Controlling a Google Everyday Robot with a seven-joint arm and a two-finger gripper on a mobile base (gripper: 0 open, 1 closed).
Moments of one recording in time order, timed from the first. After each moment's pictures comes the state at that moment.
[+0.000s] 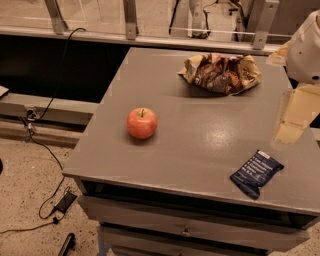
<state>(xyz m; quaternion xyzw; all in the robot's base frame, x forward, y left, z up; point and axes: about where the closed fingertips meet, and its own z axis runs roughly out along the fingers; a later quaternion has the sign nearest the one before) 0.438 -0.217 0.977 -0.60 0.78 -0.04 0.16</state>
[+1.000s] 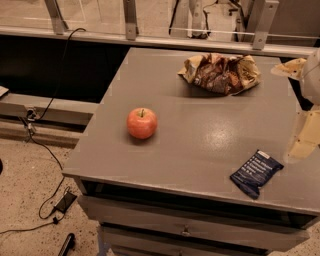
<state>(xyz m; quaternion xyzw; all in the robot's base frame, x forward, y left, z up) 0.439 -0.239 0.949 -0.64 0.73 -0.04 0.21</state>
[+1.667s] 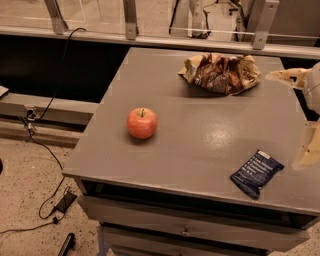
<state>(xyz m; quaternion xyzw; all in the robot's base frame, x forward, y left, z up) 0.435 -0.247 0.936 -0.71 0.66 -0.04 0.24</state>
